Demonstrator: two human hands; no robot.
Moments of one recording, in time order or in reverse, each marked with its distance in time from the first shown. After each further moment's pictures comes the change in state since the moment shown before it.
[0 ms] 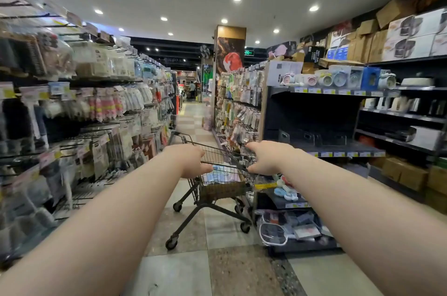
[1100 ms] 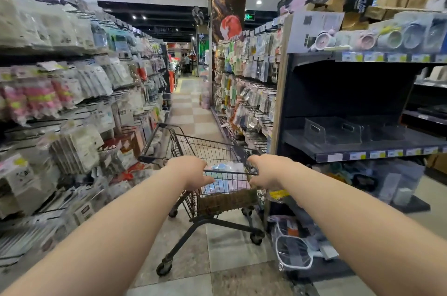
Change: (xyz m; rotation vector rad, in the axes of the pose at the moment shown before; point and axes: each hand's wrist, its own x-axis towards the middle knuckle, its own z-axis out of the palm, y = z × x) left_hand 0.452 -0.073 0.129 0.018 -0.148 0.034; right_hand 0.440 0.099 0.133 0.087 -0.203 0.033
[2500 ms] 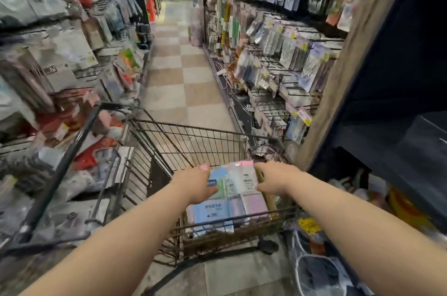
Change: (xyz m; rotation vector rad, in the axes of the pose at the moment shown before) left_hand 0.580 -0.081 0.160 -0.096 -0.250 0.081; right_hand 0.587 0.140 0.106 0.128 -0.316 0.014
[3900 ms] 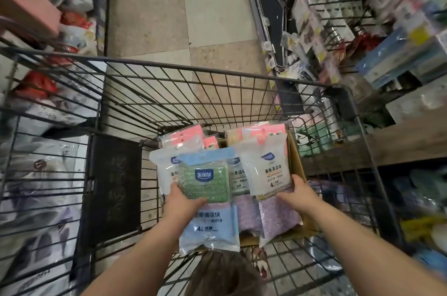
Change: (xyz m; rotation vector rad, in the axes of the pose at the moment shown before) left_hand 0.241 -0.033 0.251 -1.129 -0.333 -0.903; right_hand 0.290 0.105 0.197 0.820 -0.401 0.545
